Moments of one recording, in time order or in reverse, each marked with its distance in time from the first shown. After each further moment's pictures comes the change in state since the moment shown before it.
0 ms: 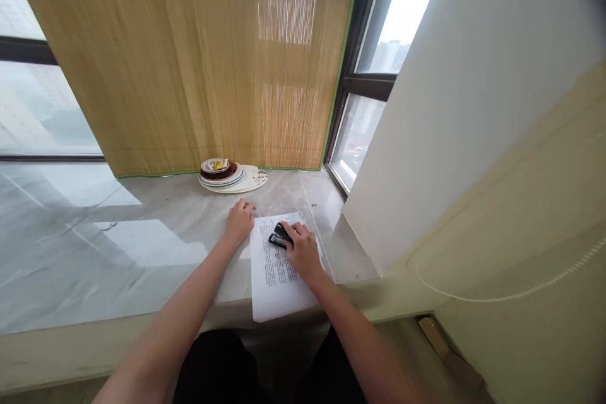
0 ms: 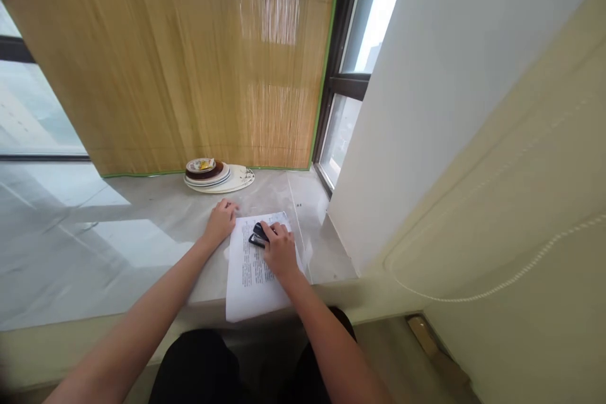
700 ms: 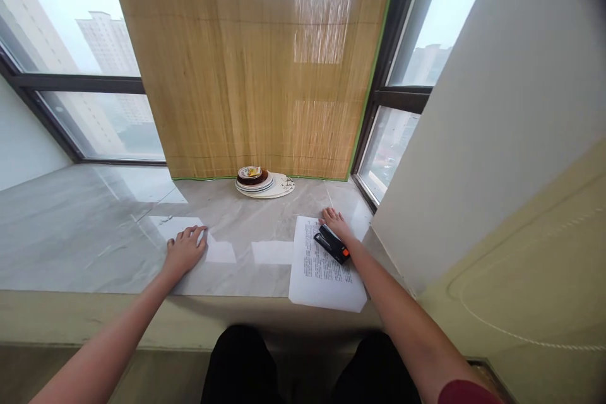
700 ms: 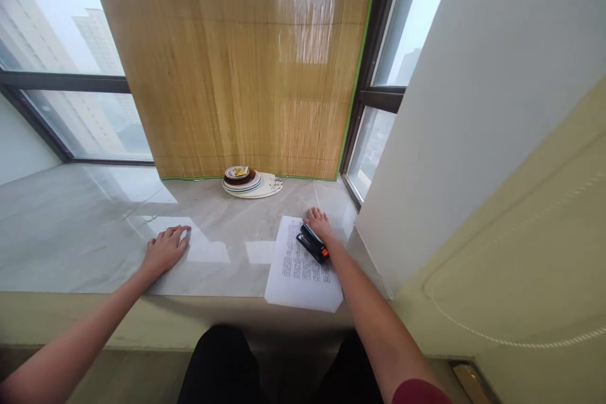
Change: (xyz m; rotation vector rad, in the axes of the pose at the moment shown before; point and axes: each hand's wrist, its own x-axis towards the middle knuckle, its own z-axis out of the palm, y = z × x) left_hand -0.140 -0.181 -0.092 0.300 -0.095 -0.417; right_hand 0.103 0.097 0.025 -0.166 -0.401 0.137
